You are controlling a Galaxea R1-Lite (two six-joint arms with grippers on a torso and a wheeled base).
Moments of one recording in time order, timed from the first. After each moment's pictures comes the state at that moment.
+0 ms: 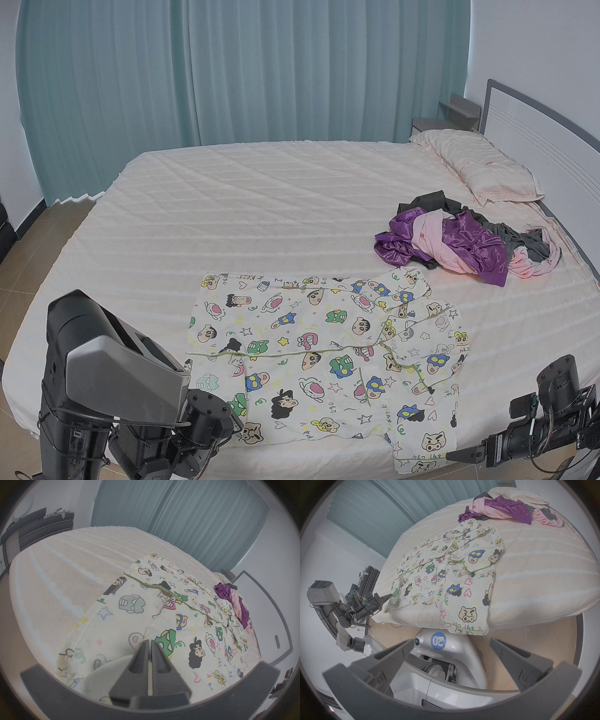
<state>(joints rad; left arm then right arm) -0.68 2.38 -0.18 -1.44 0.47 -0.96 0.44 1.44 -0.02 -0.45 0.17 0.45</state>
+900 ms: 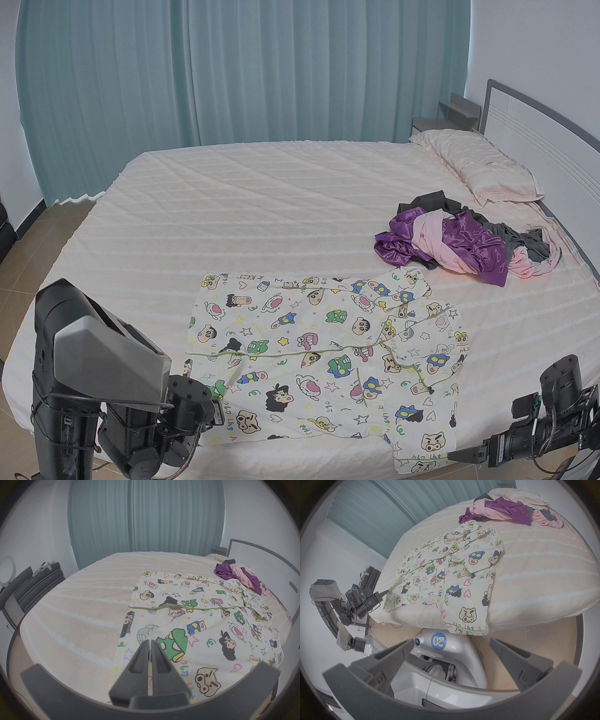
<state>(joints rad) -0.59 2.35 -0.16 -1.50 0.58 -0.44 0.44 1.41 -0.02 -0.43 0.17 0.45</state>
